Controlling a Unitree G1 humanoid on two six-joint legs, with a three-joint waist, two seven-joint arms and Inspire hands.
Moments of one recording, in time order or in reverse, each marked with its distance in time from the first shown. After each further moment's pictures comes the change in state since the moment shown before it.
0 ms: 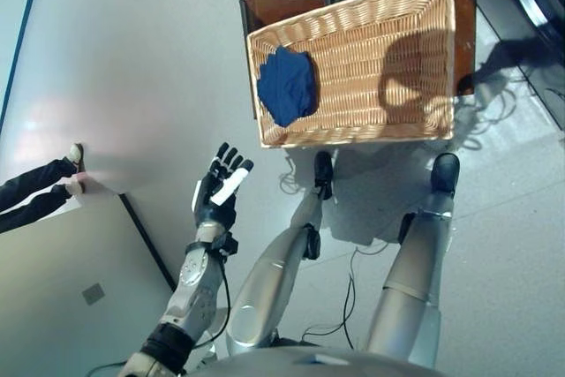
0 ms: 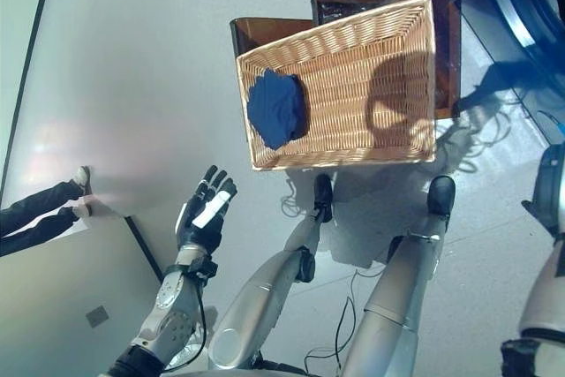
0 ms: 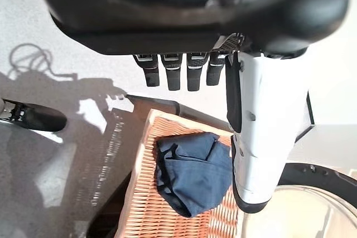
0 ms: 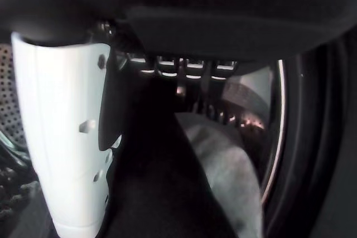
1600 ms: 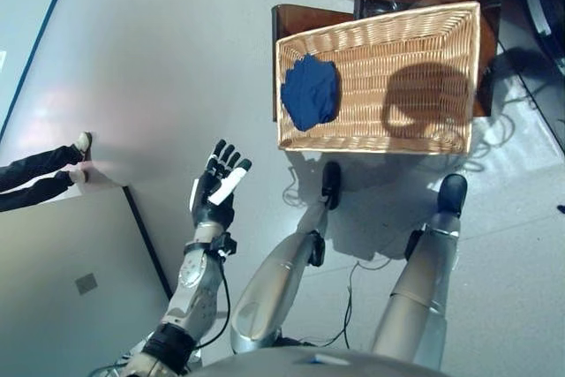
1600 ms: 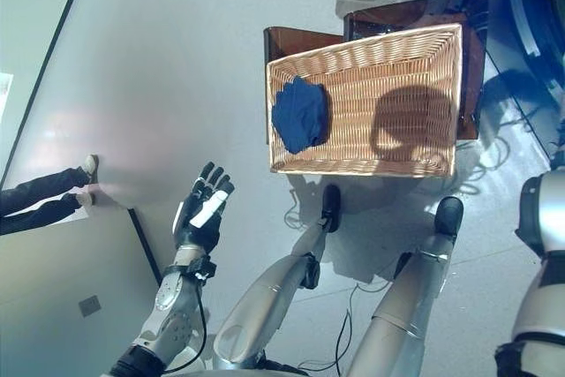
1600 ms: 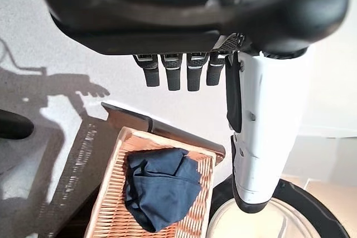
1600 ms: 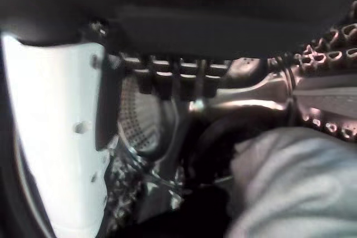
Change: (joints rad) left arm 0.006 -0.012 0.016 0.023 0.013 -0.044 -0.029; right arm 0.191 0.023 -0.022 -0.104 -0.173 -0.111 -0.111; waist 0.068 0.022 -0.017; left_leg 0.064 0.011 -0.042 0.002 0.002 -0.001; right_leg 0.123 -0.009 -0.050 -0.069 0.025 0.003
